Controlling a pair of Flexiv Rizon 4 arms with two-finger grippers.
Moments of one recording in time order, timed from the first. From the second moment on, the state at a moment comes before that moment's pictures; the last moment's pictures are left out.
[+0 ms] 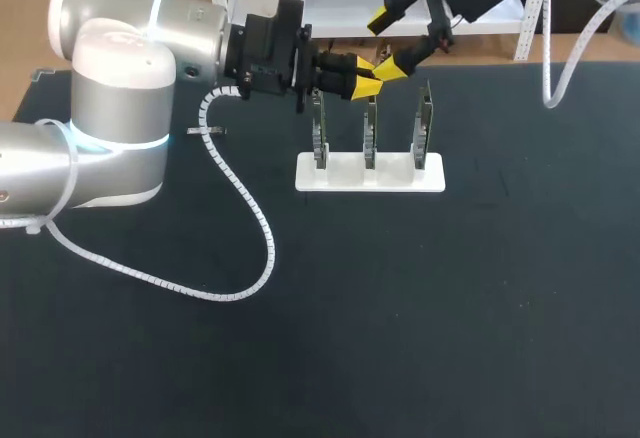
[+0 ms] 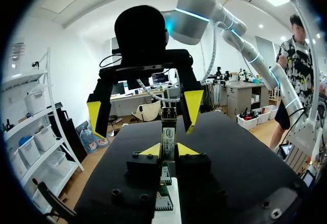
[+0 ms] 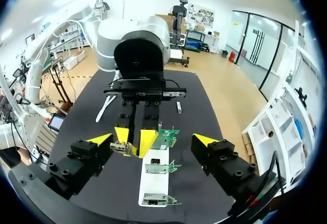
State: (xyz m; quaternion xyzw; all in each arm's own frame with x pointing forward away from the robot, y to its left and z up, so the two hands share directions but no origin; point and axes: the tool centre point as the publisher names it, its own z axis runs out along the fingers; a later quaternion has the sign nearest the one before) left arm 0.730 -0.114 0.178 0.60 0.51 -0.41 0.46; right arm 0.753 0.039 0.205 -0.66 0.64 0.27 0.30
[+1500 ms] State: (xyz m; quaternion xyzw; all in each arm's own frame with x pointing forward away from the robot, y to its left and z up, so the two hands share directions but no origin) left arm 0.741 -0.112 0.178 0.60 0.51 -0.41 0.46; right arm 0.751 0.040 0.199 -0.66 0.63 0.29 0.29
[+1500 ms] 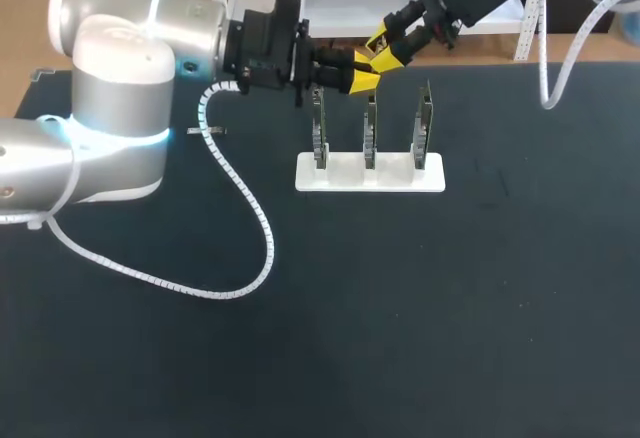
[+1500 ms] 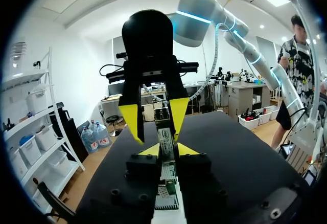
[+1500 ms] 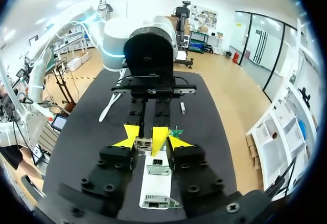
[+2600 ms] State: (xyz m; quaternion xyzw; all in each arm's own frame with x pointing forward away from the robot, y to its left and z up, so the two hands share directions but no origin) left arm 0.734 -0.114 0.178 0.61 0.51 -0.41 0.45; right arm 0.756 0.039 0.201 -0.66 0.63 0.29 0.29
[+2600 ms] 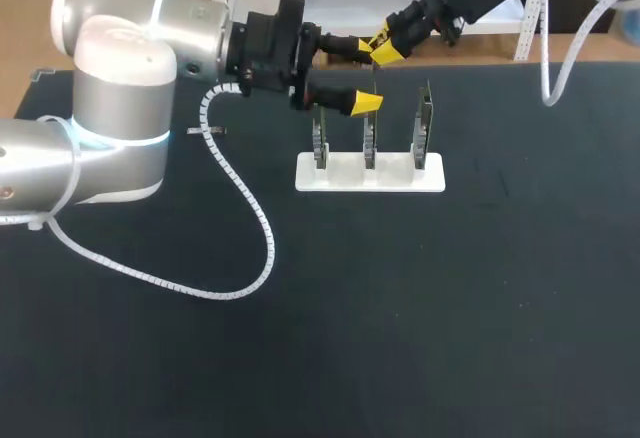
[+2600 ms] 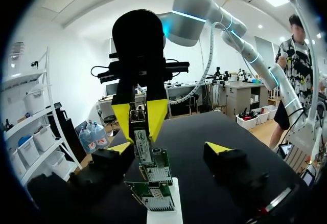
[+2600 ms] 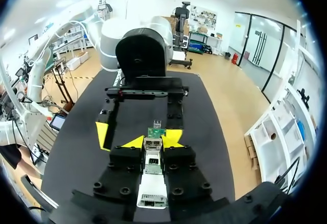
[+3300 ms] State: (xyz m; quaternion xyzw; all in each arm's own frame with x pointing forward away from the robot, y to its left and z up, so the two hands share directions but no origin) left arm 0.726 -0.112 0.182 0.64 0.52 -0.38 0.42; right arm 0.751 0.038 0.200 -0.66 0.62 0.29 0.29
